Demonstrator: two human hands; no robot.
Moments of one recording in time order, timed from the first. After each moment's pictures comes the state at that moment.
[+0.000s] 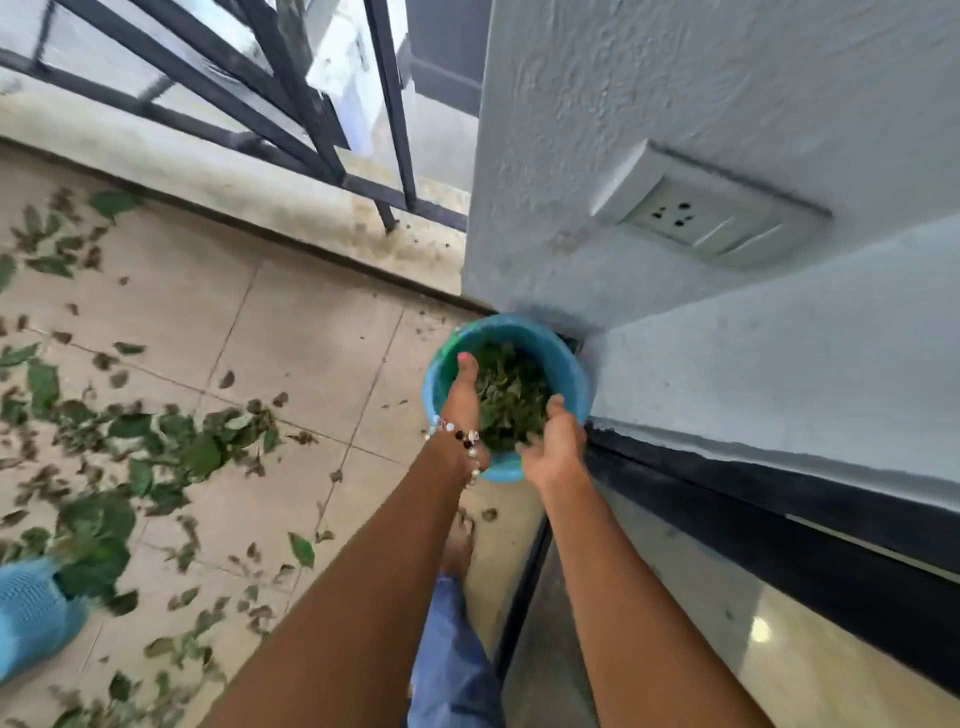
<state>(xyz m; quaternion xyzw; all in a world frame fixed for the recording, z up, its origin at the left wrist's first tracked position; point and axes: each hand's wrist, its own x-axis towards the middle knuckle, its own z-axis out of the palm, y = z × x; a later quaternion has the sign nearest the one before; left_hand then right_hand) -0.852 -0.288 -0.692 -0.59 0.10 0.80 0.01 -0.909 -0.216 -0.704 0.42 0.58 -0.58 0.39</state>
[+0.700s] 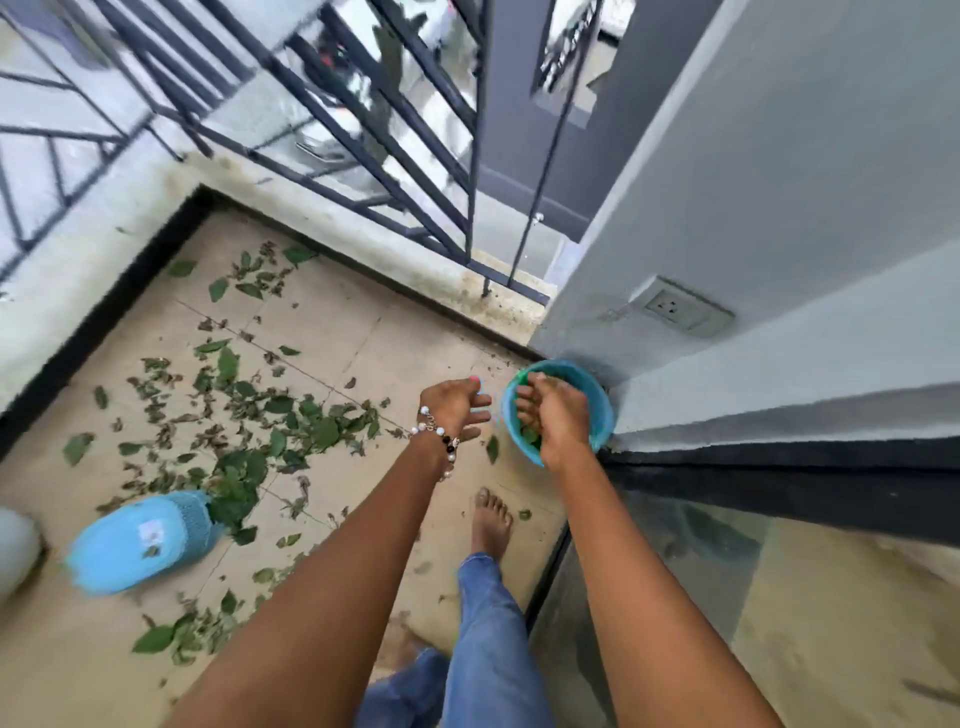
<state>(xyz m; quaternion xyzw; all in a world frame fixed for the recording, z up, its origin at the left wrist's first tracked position) -0.696 -0.329 -0.445 -0.62 0.30 0.72 -0.05 -0.798 -0.262 -0.460 0.11 0.72 -0.52 0.45</state>
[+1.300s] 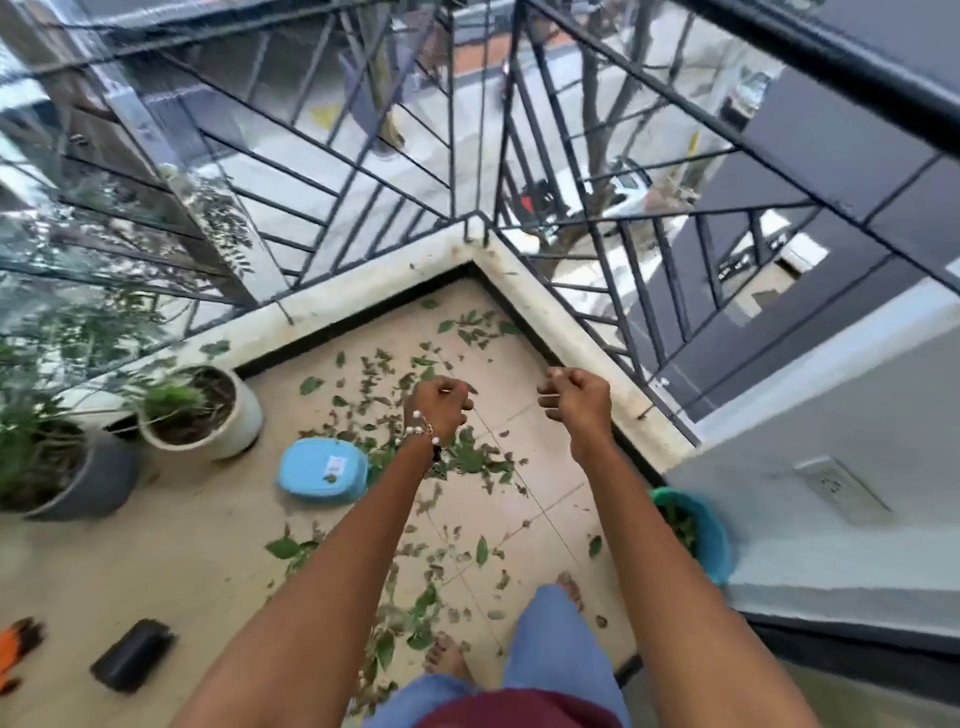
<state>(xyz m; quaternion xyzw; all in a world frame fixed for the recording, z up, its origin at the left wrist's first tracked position) -0.363 -0.345 -0.286 -0.66 0.37 0.55 -0.34 -0.538 -0.334 -0.267 -0.29 0.70 -0.44 0.48</state>
